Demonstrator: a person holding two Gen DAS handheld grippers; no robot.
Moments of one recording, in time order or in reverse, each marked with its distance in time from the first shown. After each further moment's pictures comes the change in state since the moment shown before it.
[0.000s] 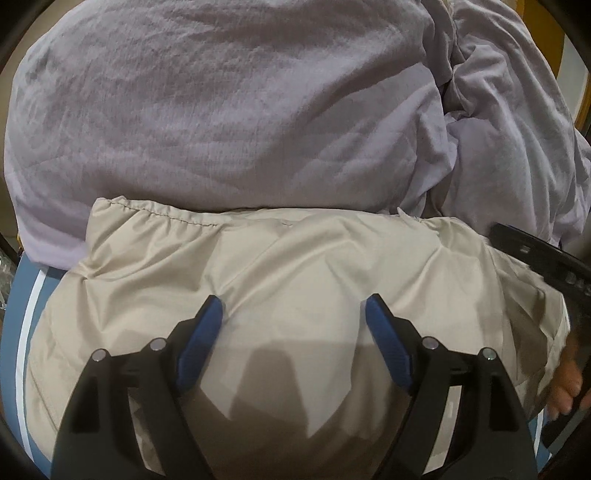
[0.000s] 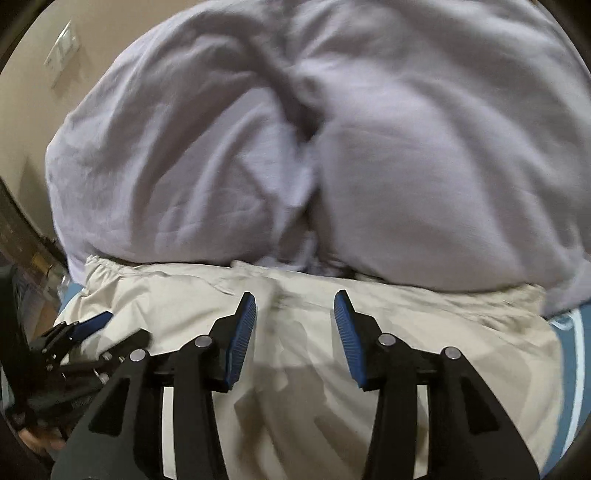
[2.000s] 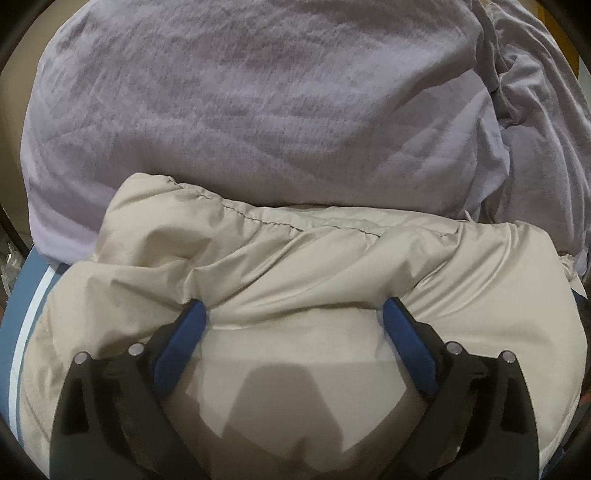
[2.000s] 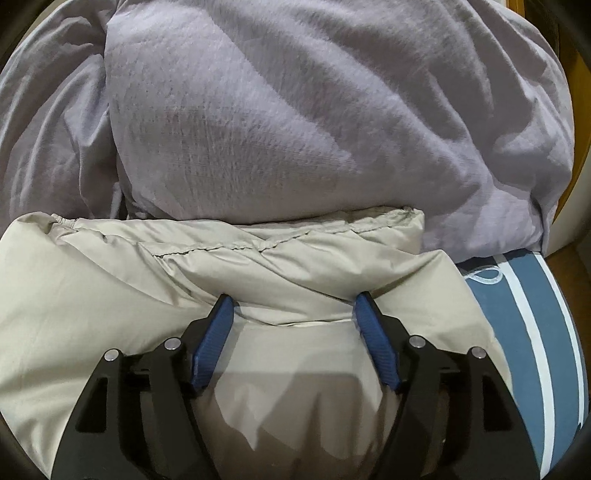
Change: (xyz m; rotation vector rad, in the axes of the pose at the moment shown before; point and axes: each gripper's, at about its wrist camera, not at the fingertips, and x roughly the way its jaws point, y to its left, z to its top) left arm 0.024 0.041 -0.020 -0.037 -0.088 0.087; right arm 0.053 -0.090 -0.058 0.056 -0.061 -0.361
